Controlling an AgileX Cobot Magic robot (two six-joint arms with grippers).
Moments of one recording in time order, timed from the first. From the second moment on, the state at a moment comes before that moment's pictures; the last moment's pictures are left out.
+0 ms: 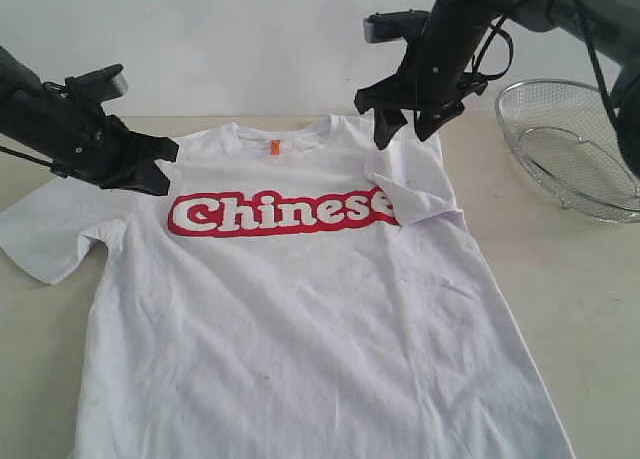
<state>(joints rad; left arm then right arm) -0.03 2.06 -1.36 -0.75 0.62 0.69 0.14 2.42 -2.31 0.17 1.22 -0.17</state>
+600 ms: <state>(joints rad) -0.03 2.06 -1.36 -0.74 0.64 0.69 0.14 2.40 -2.02 0.14 1.22 -0.19</state>
